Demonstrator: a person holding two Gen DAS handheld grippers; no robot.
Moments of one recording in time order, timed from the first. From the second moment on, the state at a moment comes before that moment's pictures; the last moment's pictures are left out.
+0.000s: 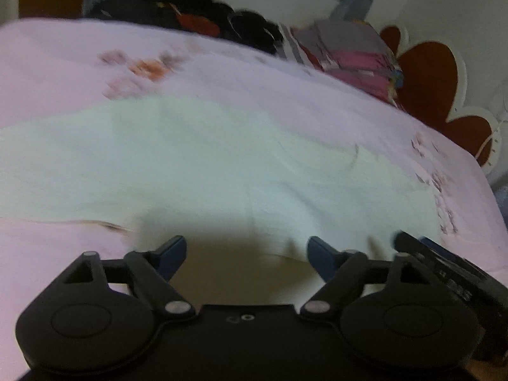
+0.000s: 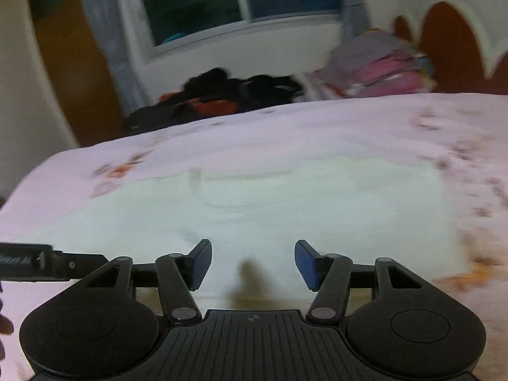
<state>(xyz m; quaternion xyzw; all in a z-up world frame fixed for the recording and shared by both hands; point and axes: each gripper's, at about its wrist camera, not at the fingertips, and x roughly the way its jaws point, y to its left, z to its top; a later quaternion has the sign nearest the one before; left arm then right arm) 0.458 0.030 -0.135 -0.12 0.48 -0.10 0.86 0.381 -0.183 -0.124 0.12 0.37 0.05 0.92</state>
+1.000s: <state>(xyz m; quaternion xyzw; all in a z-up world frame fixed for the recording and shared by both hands) 0.483 0.071 -0.109 -0.15 0.39 -0.07 0.91 0.386 -0.267 -0.170 0.16 0.39 -0.05 0.91</state>
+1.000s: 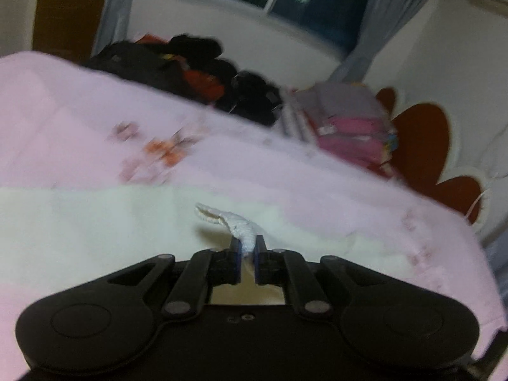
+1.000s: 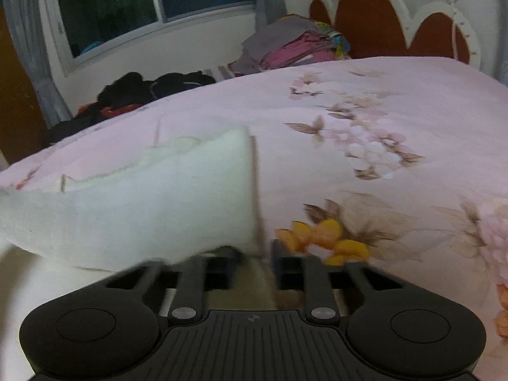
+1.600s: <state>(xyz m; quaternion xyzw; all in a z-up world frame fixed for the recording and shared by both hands) 0.470 0.075 -0.127 -0.09 0.37 -0.03 0.92 0.373 -0.295 -0.137 0.16 0.35 -0.05 0.92</state>
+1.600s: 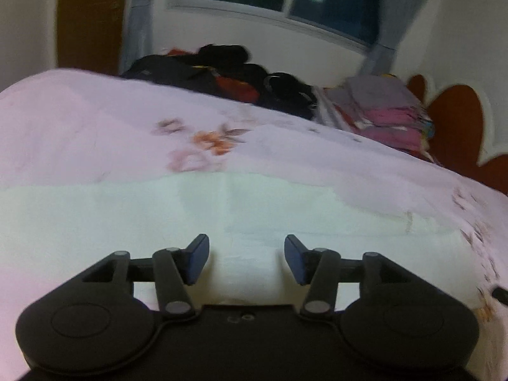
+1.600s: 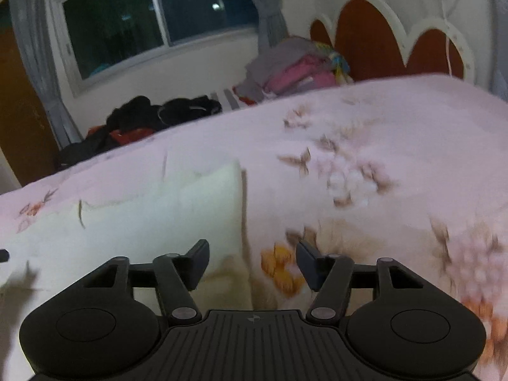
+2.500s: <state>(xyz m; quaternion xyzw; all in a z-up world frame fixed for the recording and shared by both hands) 0.492 0.024 -0.164 -0.03 0.41 -0.07 0.91 0.476 -0.289 -0.167 0.15 0.36 -0.07 0.92</state>
